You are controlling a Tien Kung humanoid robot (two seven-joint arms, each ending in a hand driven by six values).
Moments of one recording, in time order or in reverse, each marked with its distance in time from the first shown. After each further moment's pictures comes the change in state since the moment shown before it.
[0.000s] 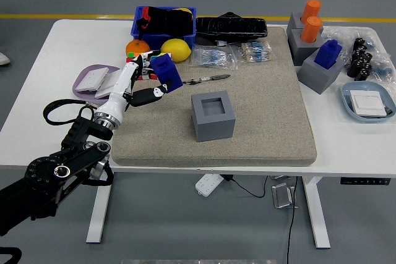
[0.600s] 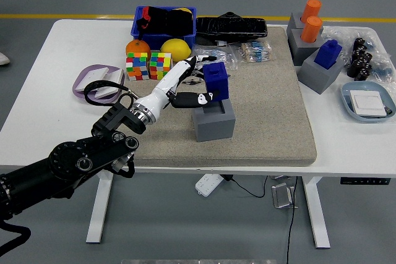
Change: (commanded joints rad) left arm -0.145 -0.046 0.190 -0.022 -0.002 -0.055 0.088; right arm 0.011 -0.009 -0.020 0.000 0.009 0.000 -0.003
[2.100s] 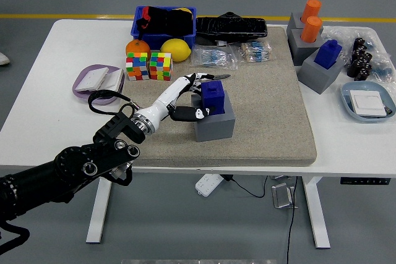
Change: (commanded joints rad) left arm -0.012 -0.019 0.103 0.085 -0.040 0.002 -0.014; right arm -0.003 0.001 -0.009 0.000 0.006 0.000 0.003
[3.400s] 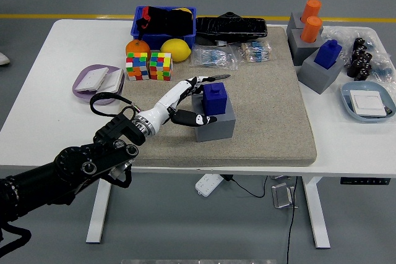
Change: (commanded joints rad) left arm 0.008 -0.006 -0.016 0.026 -0.058 -0.105 -0.014; right arm -0.002 0.002 0.002 0.000 0.003 0.001 -0.001
